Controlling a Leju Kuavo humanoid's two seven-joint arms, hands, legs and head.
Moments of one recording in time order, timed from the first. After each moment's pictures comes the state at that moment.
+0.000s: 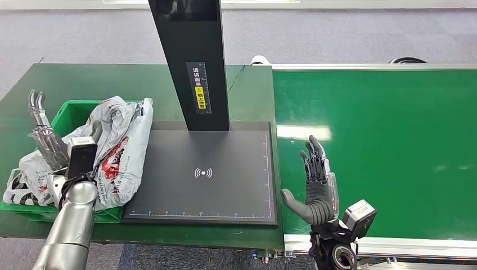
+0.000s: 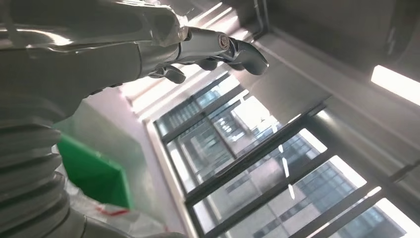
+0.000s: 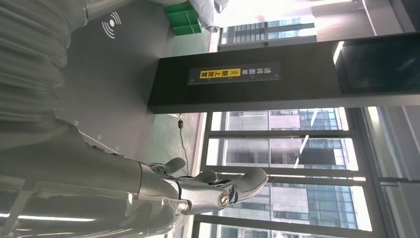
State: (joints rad) left arm -0.44 0.06 0.13 -1.13 -0.57 0.67 -0.59; right arm -0.02 0.16 0.10 -1.43 0.01 0.23 -0.61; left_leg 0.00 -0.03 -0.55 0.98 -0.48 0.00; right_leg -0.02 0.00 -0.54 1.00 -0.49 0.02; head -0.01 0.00
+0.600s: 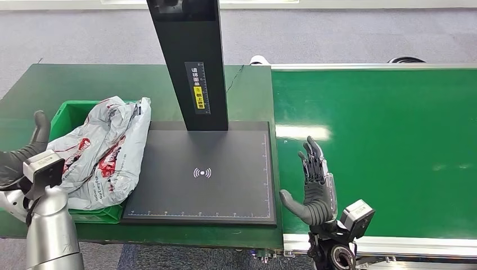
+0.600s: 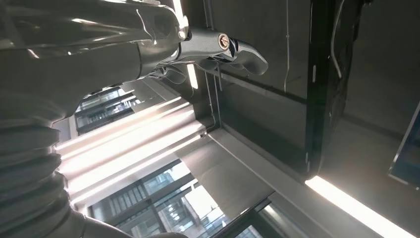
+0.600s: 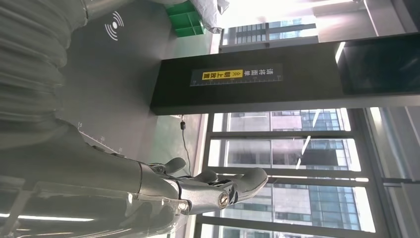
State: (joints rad) left arm -0.38 -0.08 0.36 -1.56 -0.73 0.68 -0.70; right arm -0.02 0.16 0.11 -1.42 0.01 0.23 -0.61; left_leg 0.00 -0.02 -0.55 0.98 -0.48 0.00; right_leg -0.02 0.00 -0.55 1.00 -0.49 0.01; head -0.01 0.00
